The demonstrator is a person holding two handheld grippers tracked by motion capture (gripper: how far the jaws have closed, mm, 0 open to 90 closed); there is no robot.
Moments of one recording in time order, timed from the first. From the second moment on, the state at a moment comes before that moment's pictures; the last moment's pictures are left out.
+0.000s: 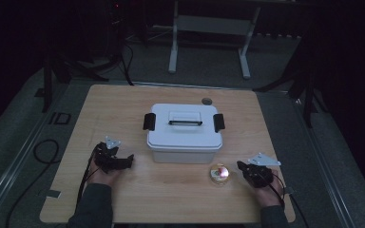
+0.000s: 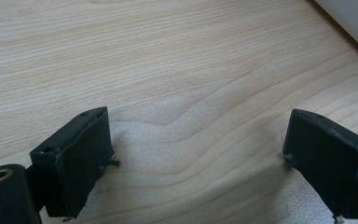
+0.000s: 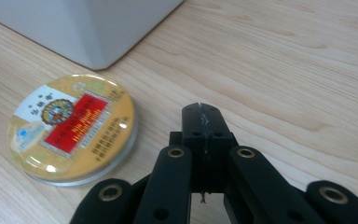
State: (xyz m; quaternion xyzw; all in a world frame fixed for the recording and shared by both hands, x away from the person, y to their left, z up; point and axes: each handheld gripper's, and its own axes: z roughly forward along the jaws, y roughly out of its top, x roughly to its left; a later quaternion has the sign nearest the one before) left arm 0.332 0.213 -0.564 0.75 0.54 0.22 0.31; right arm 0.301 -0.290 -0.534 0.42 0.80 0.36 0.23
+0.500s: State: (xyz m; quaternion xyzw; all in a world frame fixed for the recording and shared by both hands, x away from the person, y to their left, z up) left arm 0.331 0.212 -0.564 0.75 0.54 0.22 0.32; right arm 0.299 -0.262 -0.546 0.41 0.82 0.34 0.20
